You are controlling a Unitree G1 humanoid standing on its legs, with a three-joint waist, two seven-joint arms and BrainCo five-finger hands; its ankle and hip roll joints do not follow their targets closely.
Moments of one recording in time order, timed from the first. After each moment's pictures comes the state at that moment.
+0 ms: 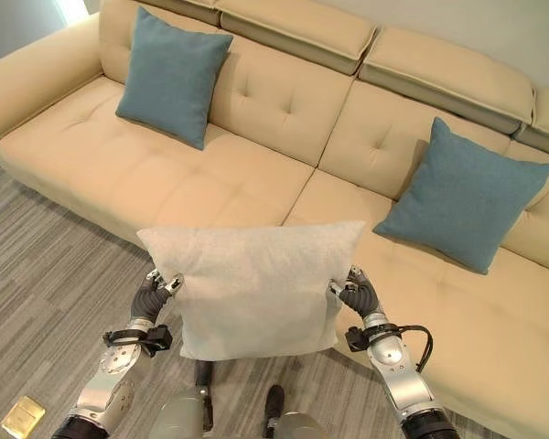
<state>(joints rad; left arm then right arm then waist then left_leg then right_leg) 0.07 0.35 -0.23 0.19 -0.48 -0.17 0.20 0.00 -0.42 0.22 0.22 0.07 -0.14 -0.14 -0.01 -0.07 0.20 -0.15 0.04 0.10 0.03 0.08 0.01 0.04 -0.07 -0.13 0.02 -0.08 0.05</state>
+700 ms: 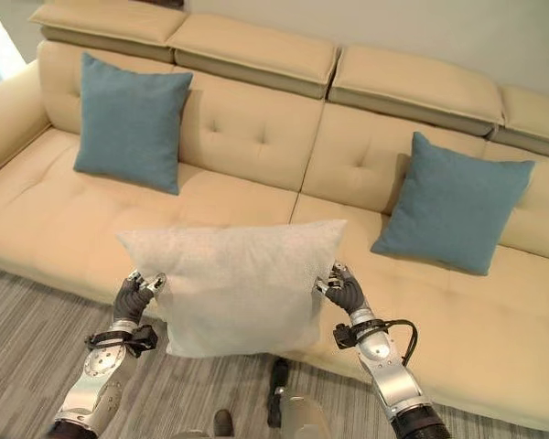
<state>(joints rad) 0.09 0.36 -0.19 0.19 -0.48 -0.18 0.19 -0.01 -0.41 0.23 0.23 0.06 -0.13 -0.12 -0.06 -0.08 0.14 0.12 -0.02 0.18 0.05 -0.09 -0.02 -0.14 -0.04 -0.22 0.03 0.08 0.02</state>
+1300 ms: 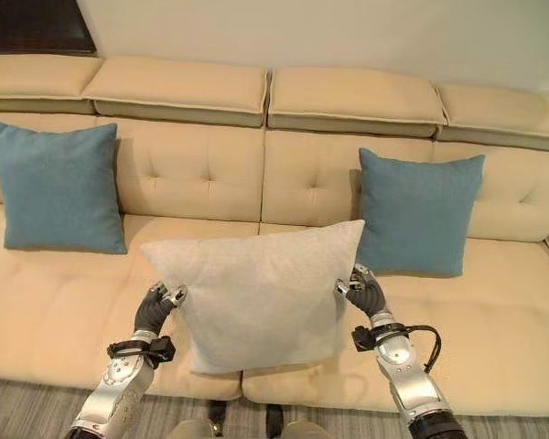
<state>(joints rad) 0.08 0.33 -0.23 0.19 -0.48 -0.16 0.17 0.00 -0.44 0.19 0.22 0.09 -0.12 -0.14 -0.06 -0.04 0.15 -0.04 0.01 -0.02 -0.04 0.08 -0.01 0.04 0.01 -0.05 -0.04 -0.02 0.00</state>
